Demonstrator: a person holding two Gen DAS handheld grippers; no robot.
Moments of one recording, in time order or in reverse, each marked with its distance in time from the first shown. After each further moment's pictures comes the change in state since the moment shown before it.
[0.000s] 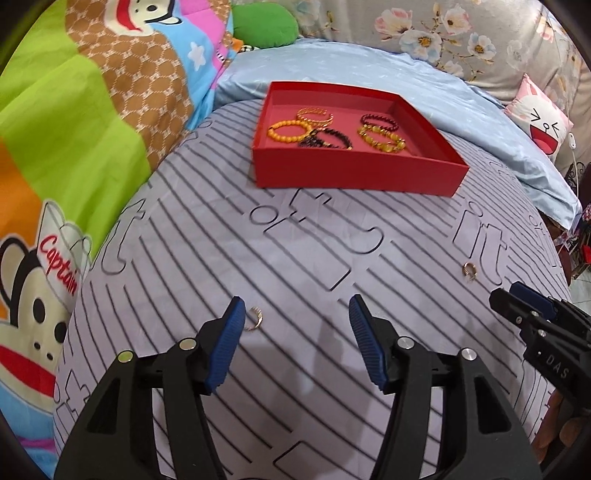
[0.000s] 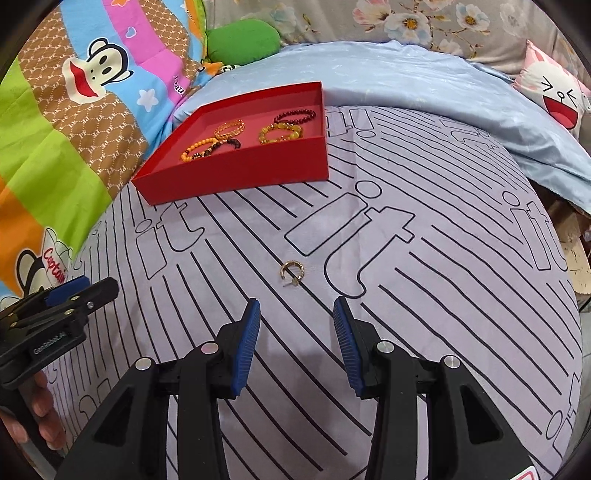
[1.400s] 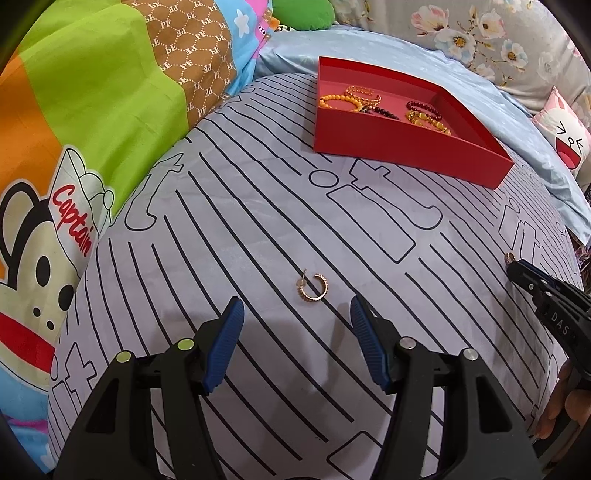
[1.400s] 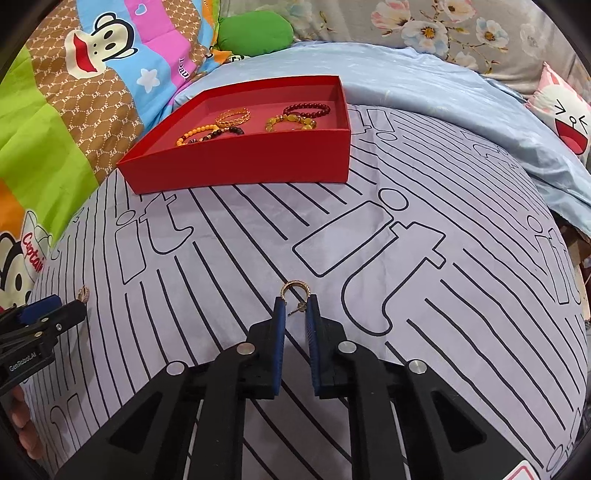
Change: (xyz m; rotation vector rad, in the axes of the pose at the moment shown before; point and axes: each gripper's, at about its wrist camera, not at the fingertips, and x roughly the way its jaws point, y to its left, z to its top) left arm 0.016 0.036 -0.019 -0.085 0.055 0.048; right arm 0.036 0.014 0.011 -0.082 -0.002 -0.039
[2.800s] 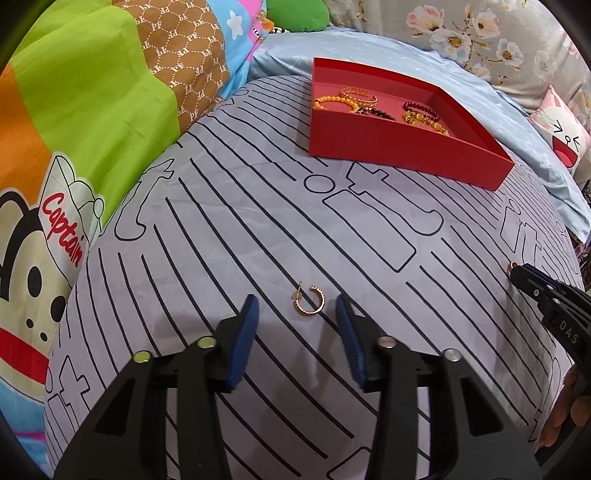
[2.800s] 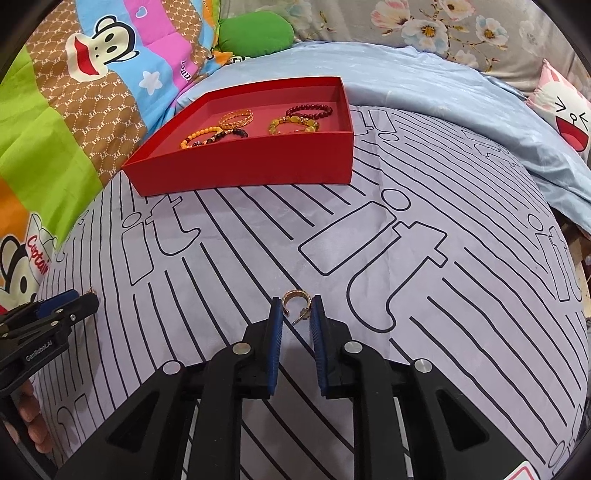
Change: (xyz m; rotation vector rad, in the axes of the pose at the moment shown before) left arm 0.009 -0.001 0.004 0.013 -0.015 -0.018; right arm -0.006 0.002 -0.001 0.011 0.000 0.013
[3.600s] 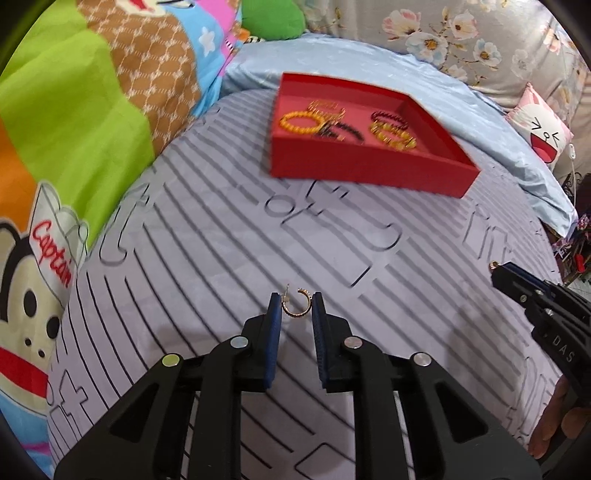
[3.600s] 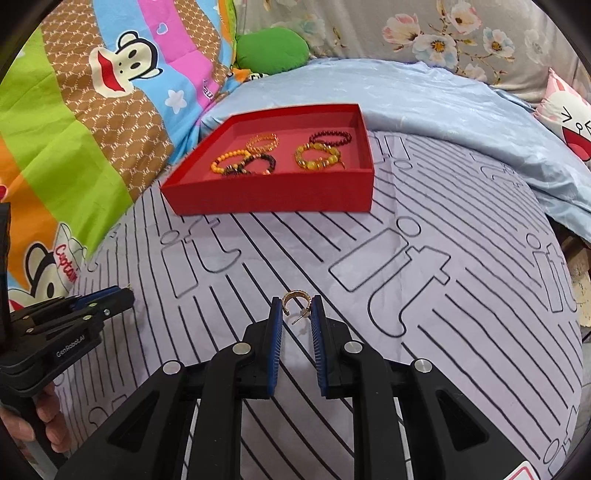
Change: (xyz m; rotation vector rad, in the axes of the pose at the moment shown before) left arm -0.021 -0.021 0.015 0.044 -0.024 -0.076; right arm -0.036 0.015 0.012 -0.017 -0.059 0.064
